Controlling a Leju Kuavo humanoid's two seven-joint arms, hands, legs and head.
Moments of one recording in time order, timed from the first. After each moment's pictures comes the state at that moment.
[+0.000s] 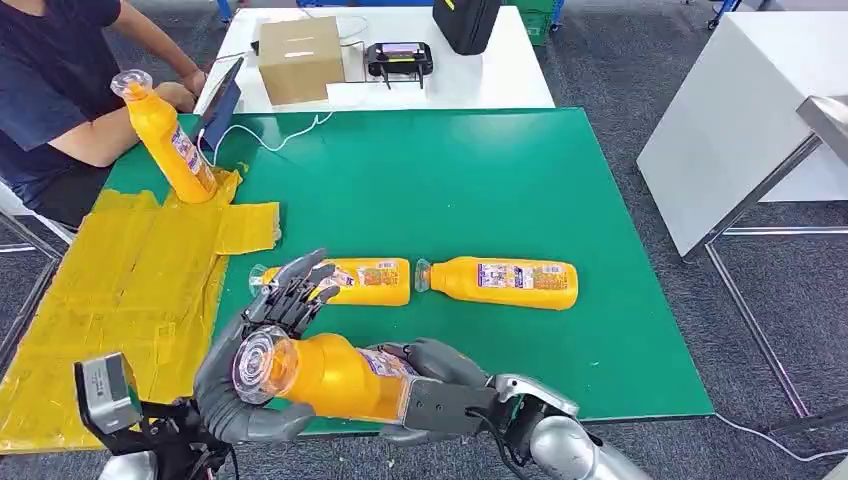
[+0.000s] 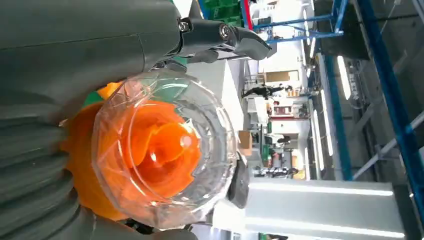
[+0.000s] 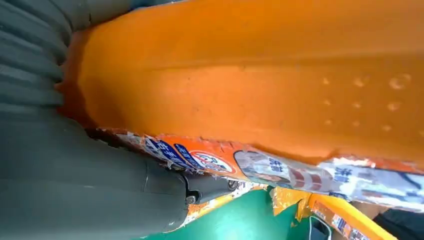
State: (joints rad) left arm 0.04 0.06 -0.40 -2.01 0.24 -0.35 -0.04; right arm -0.19 -0.21 0.76 -1.75 0.12 0.31 0.18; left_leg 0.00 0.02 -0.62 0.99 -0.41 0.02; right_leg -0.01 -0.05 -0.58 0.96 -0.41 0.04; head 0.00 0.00
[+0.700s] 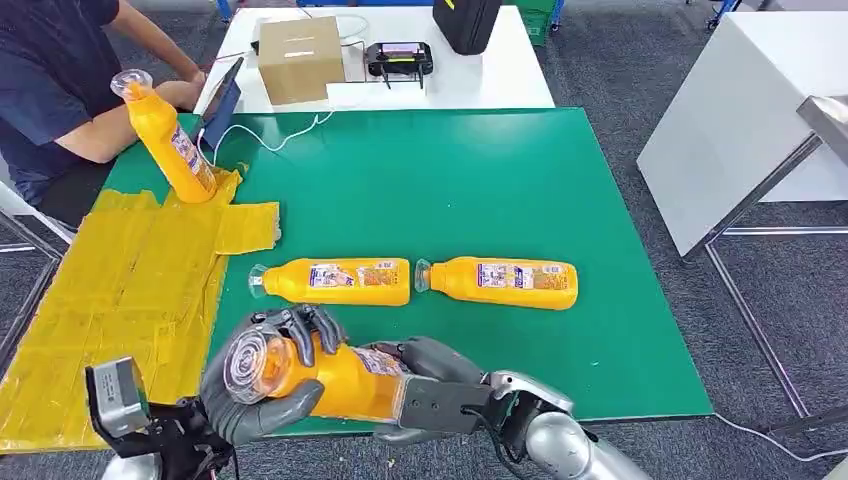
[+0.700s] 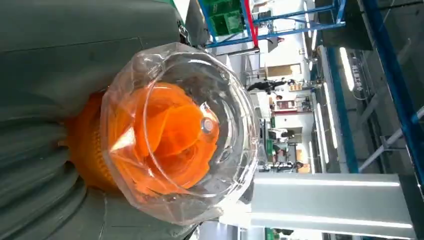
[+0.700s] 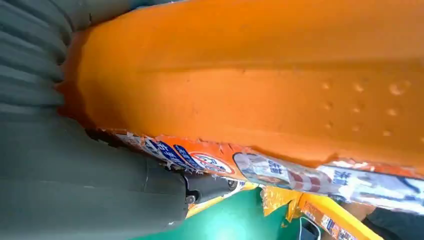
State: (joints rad) left arm 0.04 0.06 -0.41 -2.00 0.25 -0.36 -0.05; right arm -0.20 -0.20 0.77 -1.74 0.12 0.32 0.18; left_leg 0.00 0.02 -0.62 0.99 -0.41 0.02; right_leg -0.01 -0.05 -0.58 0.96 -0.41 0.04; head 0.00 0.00
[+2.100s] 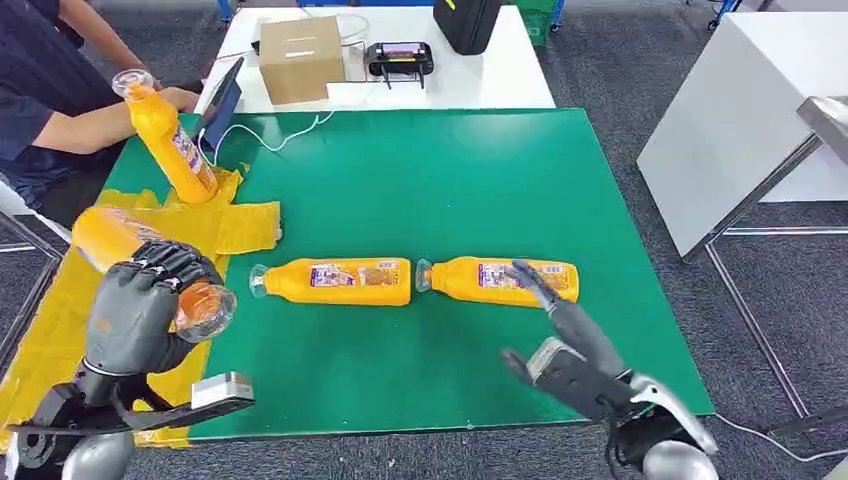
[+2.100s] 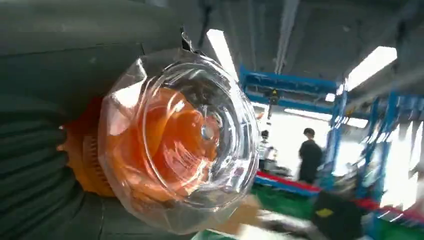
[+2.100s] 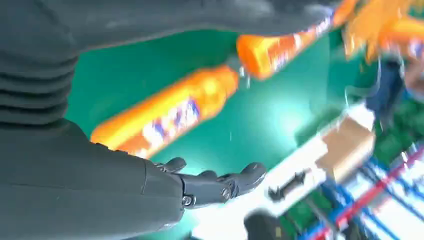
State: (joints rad) left arm 0.00 0.25 -0.14 -1.99 -1.23 0.20 -0.21; right arm 0.08 -0.35 0.29 -2.04 0.26 0.18 0.17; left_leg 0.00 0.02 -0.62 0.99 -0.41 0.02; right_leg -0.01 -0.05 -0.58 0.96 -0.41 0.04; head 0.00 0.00
